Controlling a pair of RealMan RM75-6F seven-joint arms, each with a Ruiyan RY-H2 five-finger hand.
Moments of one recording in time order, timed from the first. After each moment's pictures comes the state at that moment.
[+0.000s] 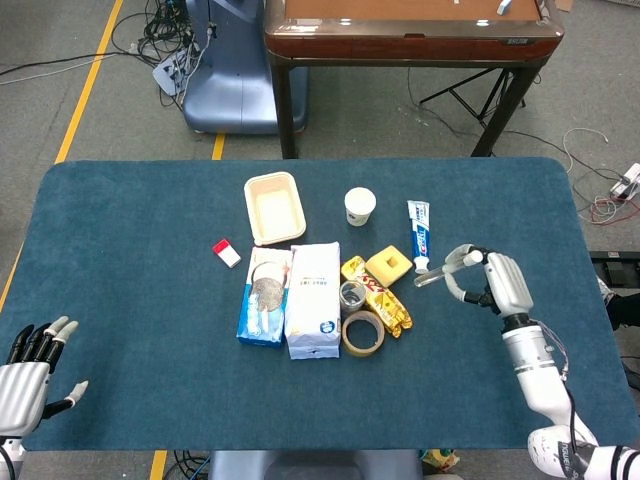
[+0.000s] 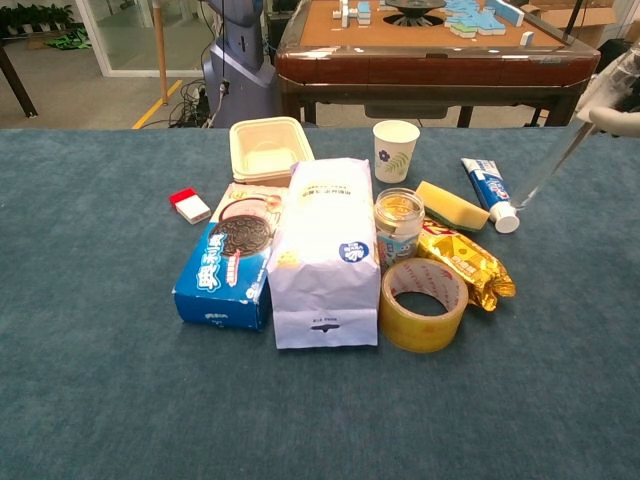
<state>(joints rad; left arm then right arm) -0.02 -1.14 0.01 -1.64 1.55 1.53 0.10 0.41 -1.28 0.25 -1.65 -1.23 1.13 0.32</state>
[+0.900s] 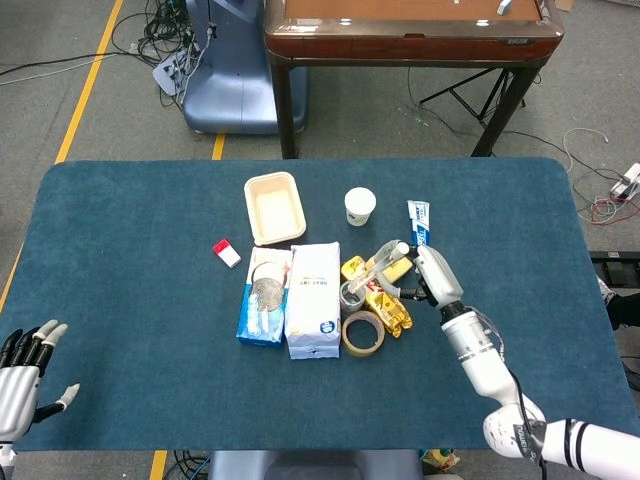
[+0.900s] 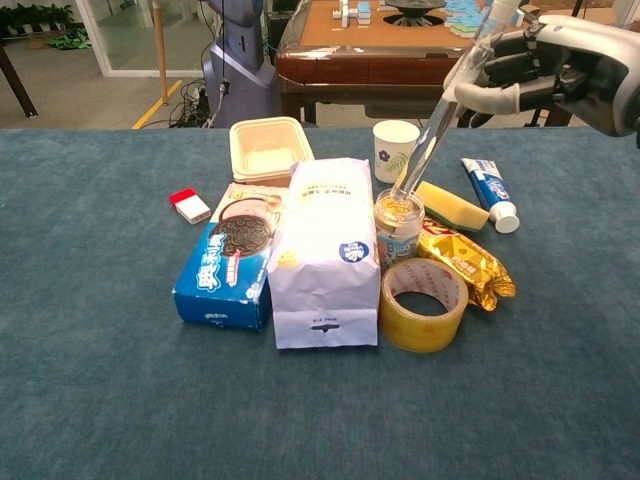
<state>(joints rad) 0.00 -1.13 0.01 -1.62 1.54 1.55 0.07 0.56 -1.41 0.31 -1.68 -1.22 1.03 0.32</state>
